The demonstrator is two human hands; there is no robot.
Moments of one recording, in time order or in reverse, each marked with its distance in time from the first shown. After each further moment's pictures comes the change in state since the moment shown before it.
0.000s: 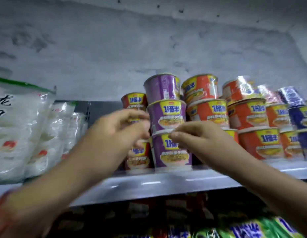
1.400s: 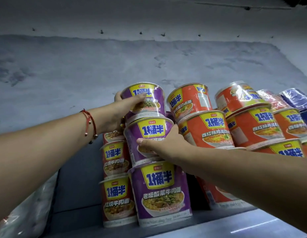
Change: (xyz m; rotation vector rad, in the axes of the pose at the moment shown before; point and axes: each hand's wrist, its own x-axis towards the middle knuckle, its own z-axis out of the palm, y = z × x) left_hand 0.266 -0.047 0.044 -0.155 0.055 -0.153; right_hand 0.154 0.111 0.049 0.333 0.084 0.387
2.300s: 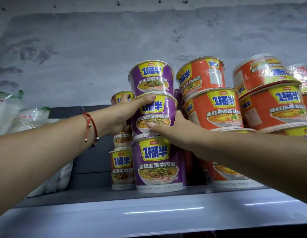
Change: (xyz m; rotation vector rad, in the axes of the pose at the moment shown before) left_hand -0.061 -0.035 0.021 0.090 0.045 -0.127; right_hand -0.013 0.020 -0.021 0.127 -0.262 -0.118
